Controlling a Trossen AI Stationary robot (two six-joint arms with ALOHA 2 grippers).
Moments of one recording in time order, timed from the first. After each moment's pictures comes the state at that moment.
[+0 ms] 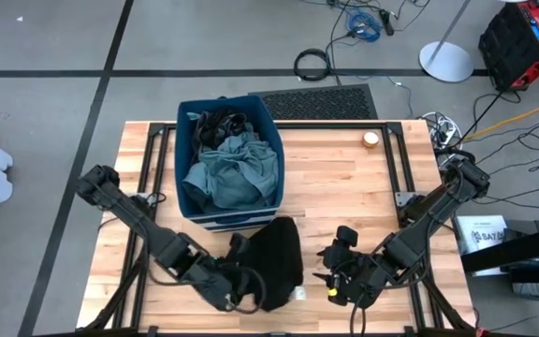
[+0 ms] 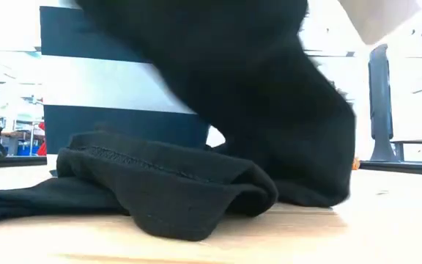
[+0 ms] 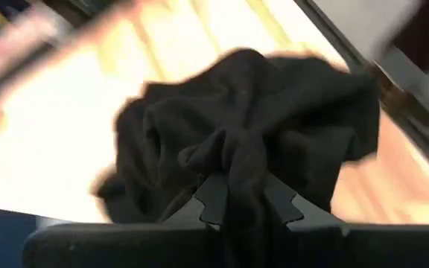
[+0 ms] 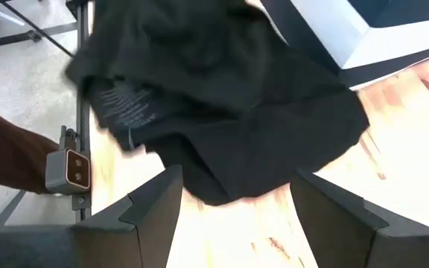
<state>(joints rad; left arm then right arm) -0.64 1.63 1.43 -0.65 -0.43 0.05 0.74 1.56 1.36 -0.80 0.58 0.86</state>
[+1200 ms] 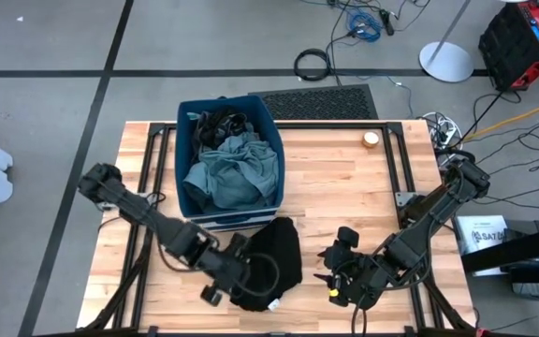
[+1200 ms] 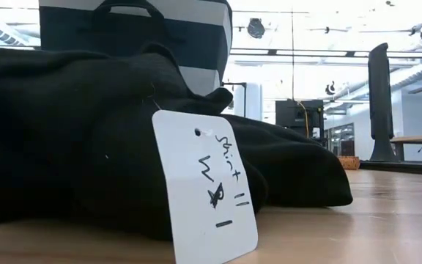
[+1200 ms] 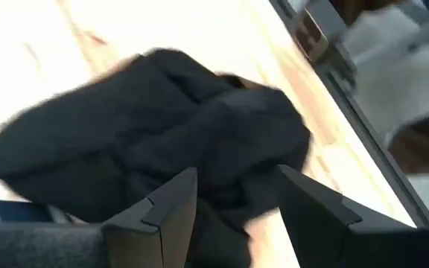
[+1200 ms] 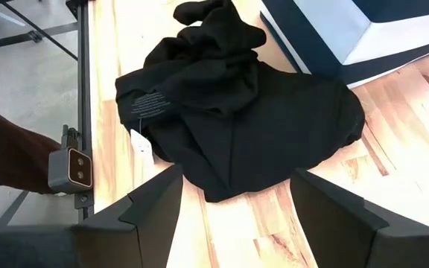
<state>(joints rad) -0.55 1.63 1.43 -0.79 -0.07 -0.02 0.75 1.56 1.36 -0.81 0.57 0.88</state>
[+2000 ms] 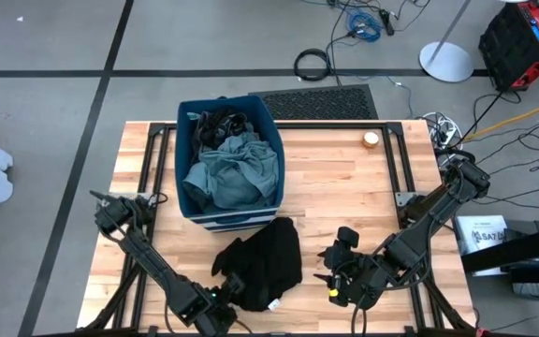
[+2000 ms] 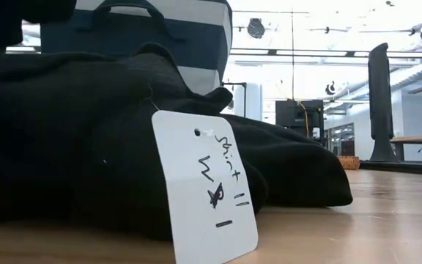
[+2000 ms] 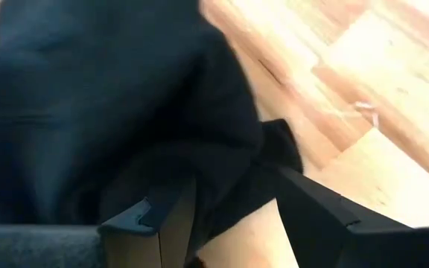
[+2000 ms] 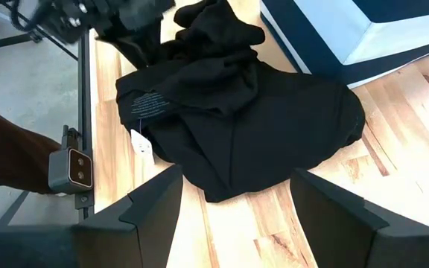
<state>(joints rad) -0.83 1.97 1.32 -0.66 -0.44 0.12 0.75 1.56 1.36 -0.80 0.57 0.88</state>
